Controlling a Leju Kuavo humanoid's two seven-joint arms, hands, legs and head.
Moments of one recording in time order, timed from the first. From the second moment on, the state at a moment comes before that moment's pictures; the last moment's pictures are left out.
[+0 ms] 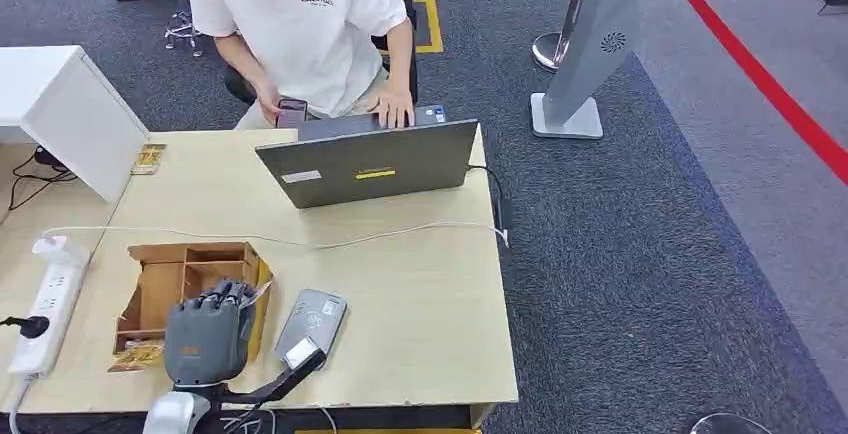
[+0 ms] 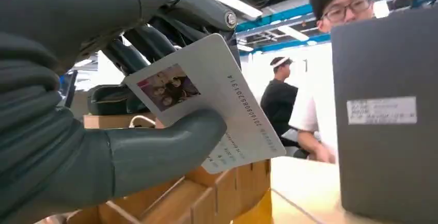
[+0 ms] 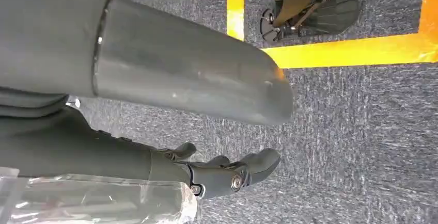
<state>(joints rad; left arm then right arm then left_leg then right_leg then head) 0.08 0.04 -0.29 -1.45 -1.47 0.52 0.05 -0.06 0.20 -0.66 -0.21 0.81 -0.29 -0.09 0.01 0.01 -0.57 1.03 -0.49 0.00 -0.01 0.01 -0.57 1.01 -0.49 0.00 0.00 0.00</state>
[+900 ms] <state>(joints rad) 0.06 0.02 -0.37 -1.28 -1.45 0.43 0.10 -0.06 0.20 -0.66 -0.21 0.85 -0.28 -0.09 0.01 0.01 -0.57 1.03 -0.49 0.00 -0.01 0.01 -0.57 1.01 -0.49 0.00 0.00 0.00</state>
